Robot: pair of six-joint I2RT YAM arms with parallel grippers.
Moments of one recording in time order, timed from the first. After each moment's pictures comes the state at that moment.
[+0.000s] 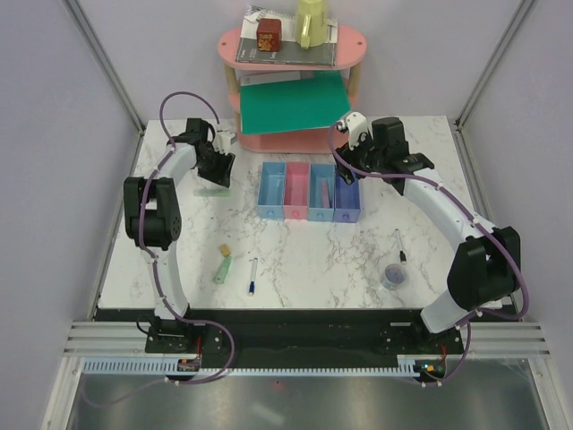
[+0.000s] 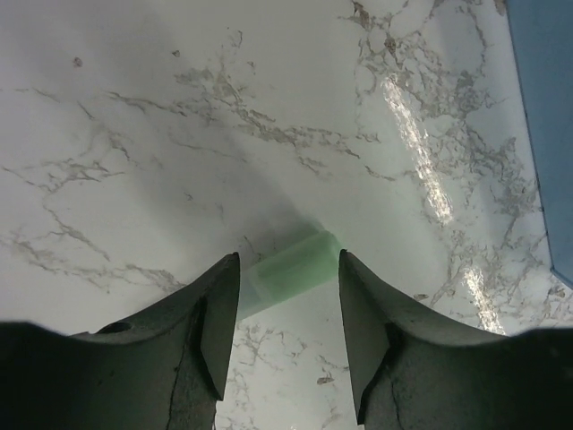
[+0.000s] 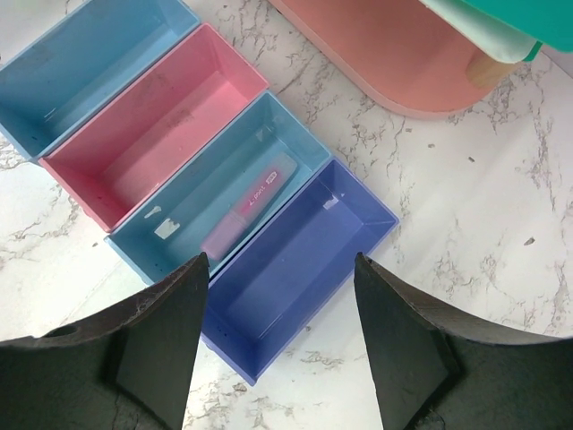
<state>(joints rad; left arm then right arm) -0.06 2.11 1.69 -0.69 0.28 0.38 0.32 1.58 1.34 -0.36 -0.26 -0.30</state>
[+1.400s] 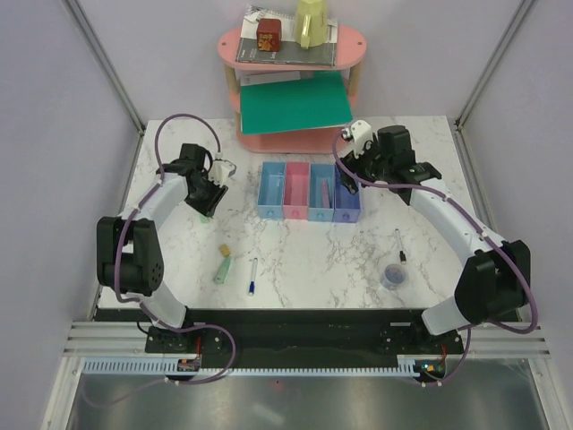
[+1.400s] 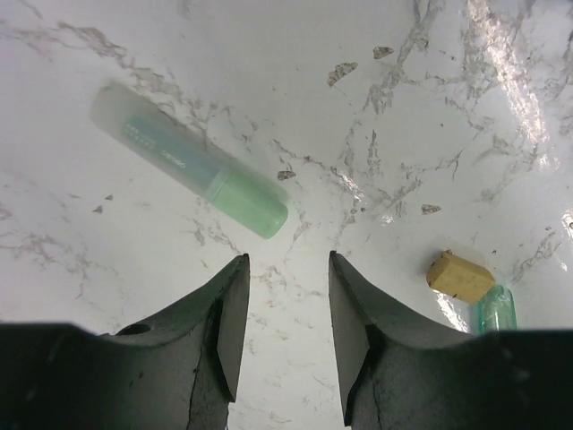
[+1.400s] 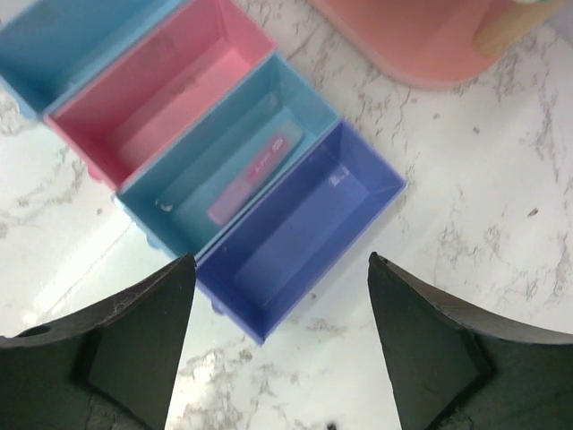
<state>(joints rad) -0.11 1.69 1.22 -0.72 0.08 0.52 0.32 1.50 1.27 -0.36 -0.26 -0.30</state>
